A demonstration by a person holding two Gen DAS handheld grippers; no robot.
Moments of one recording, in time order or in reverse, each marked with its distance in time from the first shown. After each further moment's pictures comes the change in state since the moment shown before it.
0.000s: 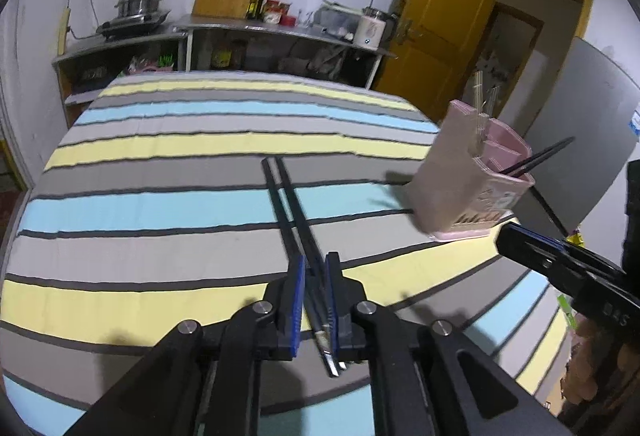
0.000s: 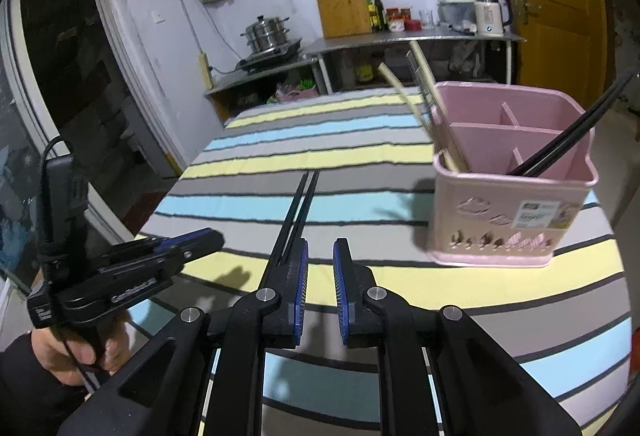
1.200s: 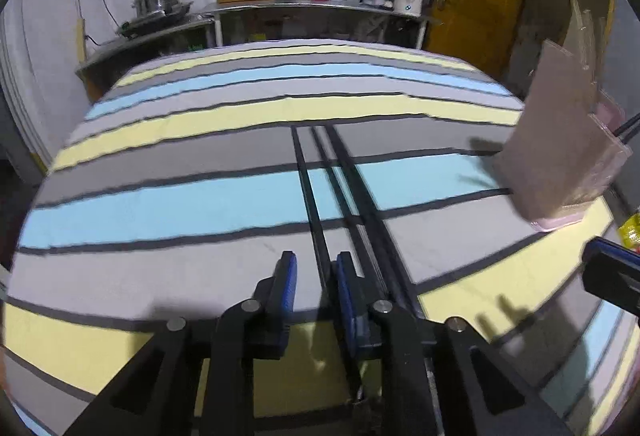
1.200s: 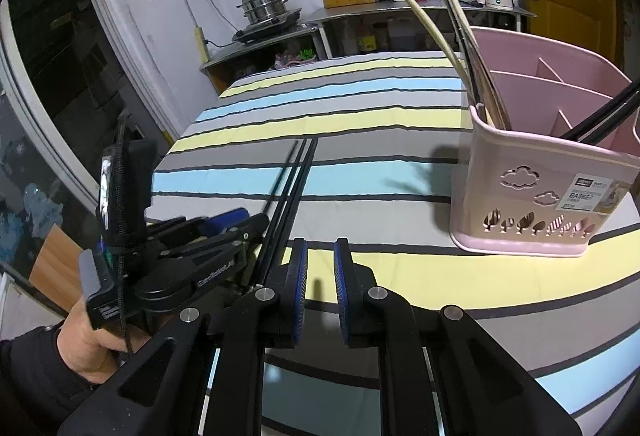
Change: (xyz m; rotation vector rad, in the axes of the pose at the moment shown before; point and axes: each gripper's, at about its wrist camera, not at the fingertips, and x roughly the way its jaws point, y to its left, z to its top) left arm 0.087 0.012 0.002 0.058 0.067 0.231; right arm 0.043 0.001 -0.006 0.005 0.090 0.002
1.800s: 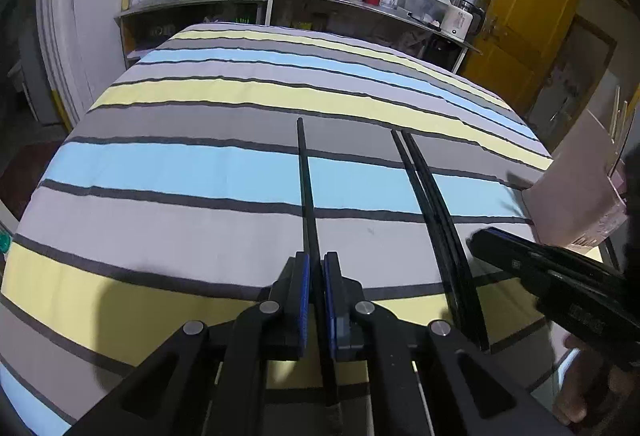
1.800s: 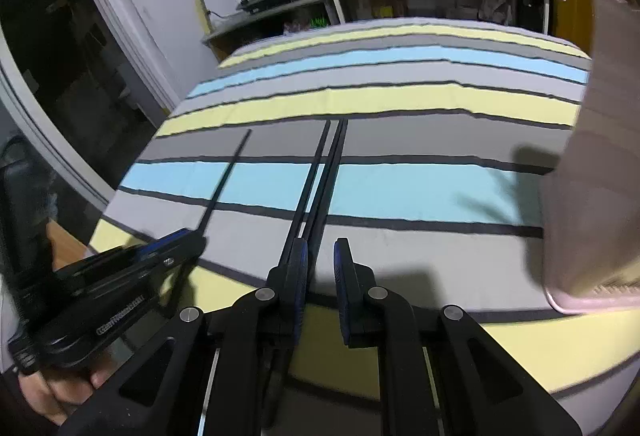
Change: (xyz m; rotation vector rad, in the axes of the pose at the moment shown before) left arm -0.019 0.067 -0.018 -0.214 0.016 -0.030; right arm 0.104 0.017 0.025 -0.014 0.121 0.020
